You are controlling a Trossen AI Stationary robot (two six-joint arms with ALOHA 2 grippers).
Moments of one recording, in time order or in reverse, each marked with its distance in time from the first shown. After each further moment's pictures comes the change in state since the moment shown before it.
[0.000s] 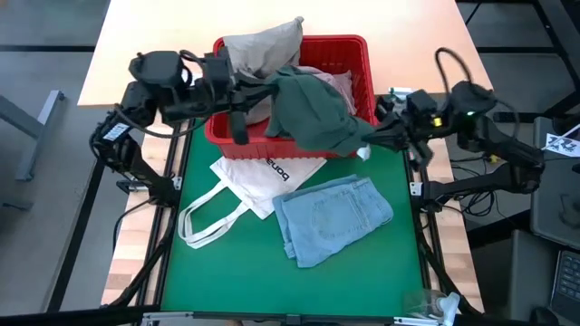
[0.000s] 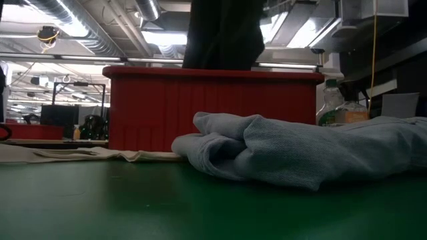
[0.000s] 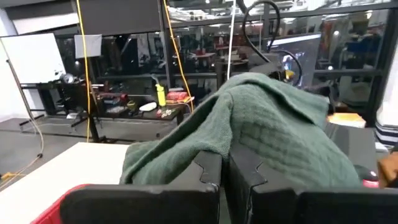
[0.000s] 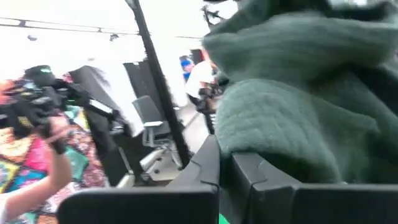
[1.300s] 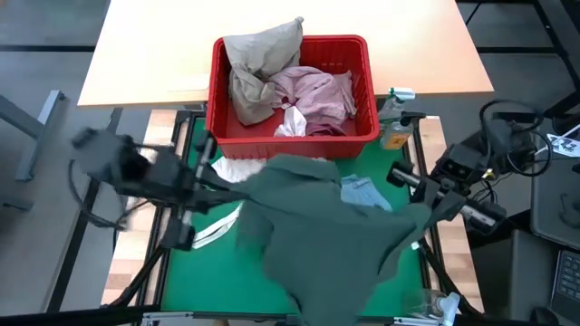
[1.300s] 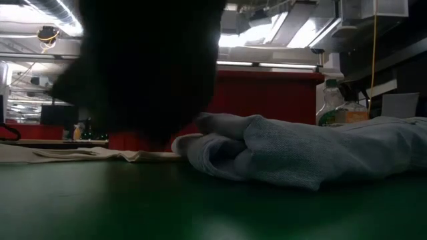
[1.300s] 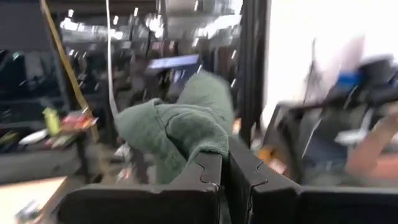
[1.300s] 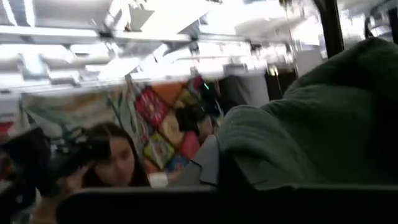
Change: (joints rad) left arm -0.619 0.011 -0.009 0.076 -0.230 0.002; right arm 0.570 0.073 0.066 0.233 -0.007 0.035
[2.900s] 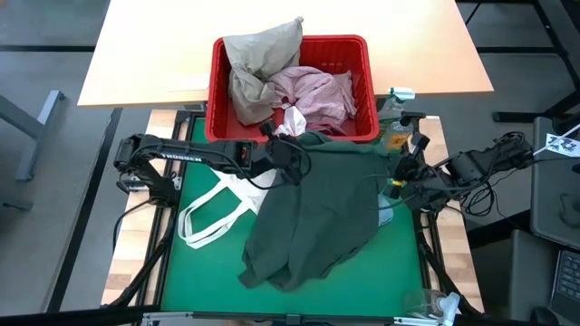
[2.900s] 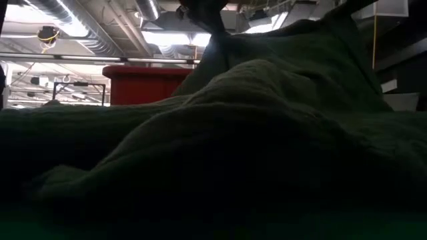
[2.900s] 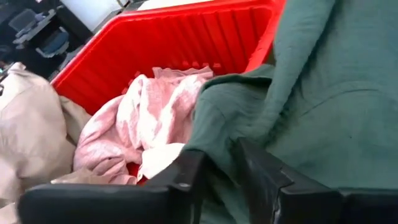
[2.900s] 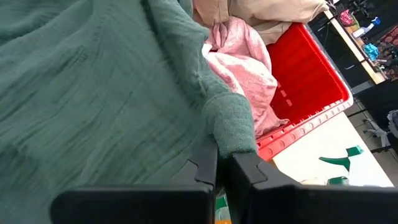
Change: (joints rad) left arm 0.585 0.049 -0.851 0.184 -0.219 -0.026; right arm 0.051 -0.107 -0.295 -1.376 1.448 0.078
